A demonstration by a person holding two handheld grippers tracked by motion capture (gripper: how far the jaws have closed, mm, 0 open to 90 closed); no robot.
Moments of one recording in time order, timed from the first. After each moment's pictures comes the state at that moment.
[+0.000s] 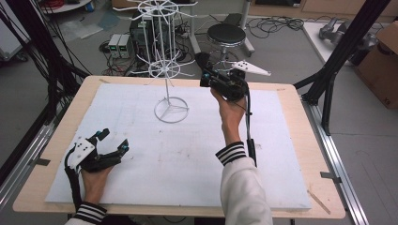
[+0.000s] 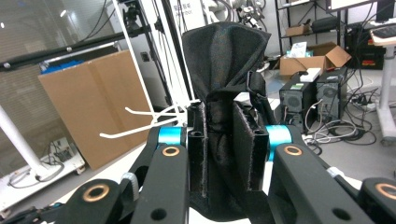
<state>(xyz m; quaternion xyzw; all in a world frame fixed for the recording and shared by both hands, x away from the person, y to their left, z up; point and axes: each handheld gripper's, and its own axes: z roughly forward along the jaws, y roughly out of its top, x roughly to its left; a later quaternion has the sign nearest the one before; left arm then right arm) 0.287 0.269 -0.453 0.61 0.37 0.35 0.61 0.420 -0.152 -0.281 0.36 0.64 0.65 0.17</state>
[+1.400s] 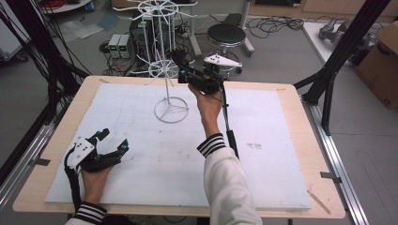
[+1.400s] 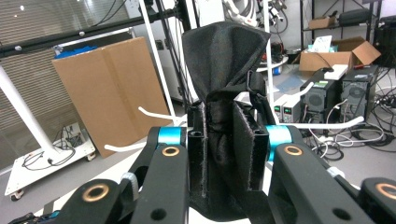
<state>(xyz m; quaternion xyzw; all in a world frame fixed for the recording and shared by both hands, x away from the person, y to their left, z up) 0.287 0.270 -0.453 0.61 0.37 0.35 0.61 0.447 -0.092 -0.285 0.34 0.67 0.65 0.15</state>
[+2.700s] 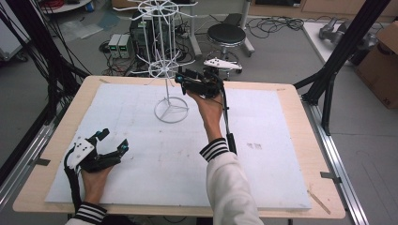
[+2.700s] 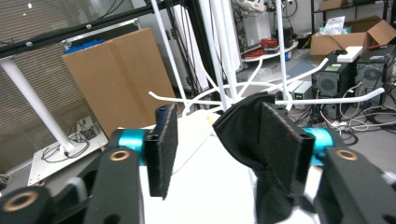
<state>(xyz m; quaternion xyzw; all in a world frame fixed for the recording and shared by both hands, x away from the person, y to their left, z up) 0.287 0.271 -0.453 0.61 0.37 0.35 0.61 0.439 -0.093 -0.289 0.35 0.68 0.64 0.11</state>
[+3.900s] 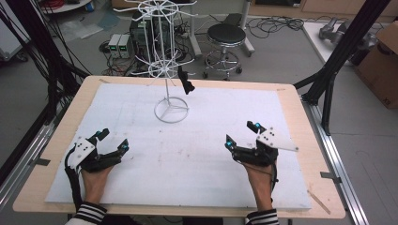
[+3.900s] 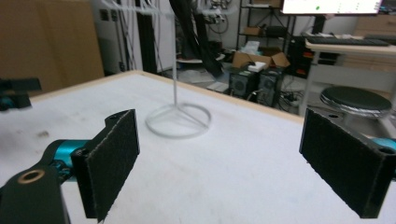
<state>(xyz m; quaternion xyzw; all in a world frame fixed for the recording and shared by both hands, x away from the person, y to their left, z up) 0.287 0.269 -0.453 0.61 0.38 0.35 0.60 0.279 -0.226 -0.374 0.35 0.68 0.58 0.30</state>
